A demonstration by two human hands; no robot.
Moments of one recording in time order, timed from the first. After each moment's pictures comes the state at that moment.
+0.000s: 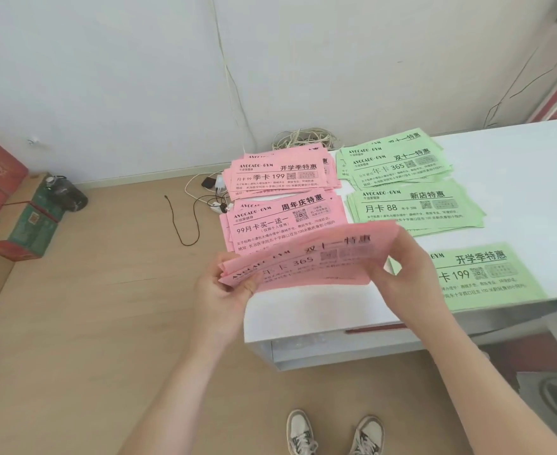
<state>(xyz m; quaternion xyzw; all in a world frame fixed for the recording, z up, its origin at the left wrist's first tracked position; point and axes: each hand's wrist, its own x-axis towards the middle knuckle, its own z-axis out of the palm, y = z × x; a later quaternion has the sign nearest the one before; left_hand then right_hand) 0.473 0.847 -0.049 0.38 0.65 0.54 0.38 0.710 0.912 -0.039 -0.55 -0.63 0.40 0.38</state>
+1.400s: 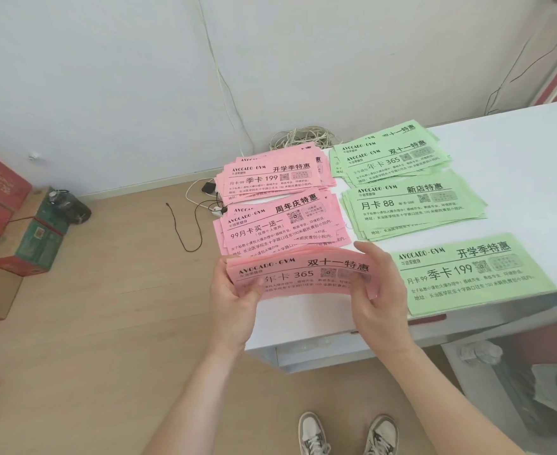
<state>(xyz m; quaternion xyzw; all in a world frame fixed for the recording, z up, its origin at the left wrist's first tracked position) 0.491 0.864 -0.073 0.36 0.60 0.59 0.41 0.686 0.898 -0.100 -0.46 -0.64 0.29 0.53</state>
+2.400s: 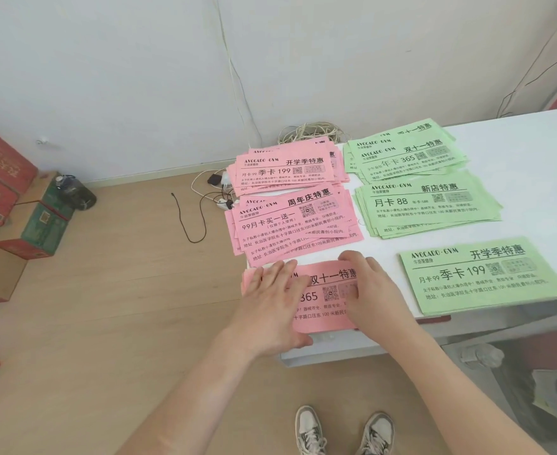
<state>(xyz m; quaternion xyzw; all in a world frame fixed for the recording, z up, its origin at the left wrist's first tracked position) 0.494 0.860 -0.081 0.77 0.62 -0.05 0.14 0.677 0.902 -0.085 -0.58 -0.74 0.29 0.17</state>
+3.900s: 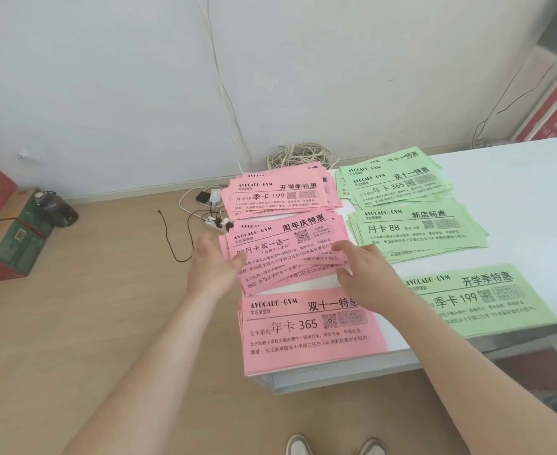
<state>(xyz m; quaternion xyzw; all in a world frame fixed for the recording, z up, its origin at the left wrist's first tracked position) 0.423 0.942 -0.061 0.41 0.82 0.27 0.29 0.668 0.971 -0.061 -0.58 -0.77 0.26 0.06</state>
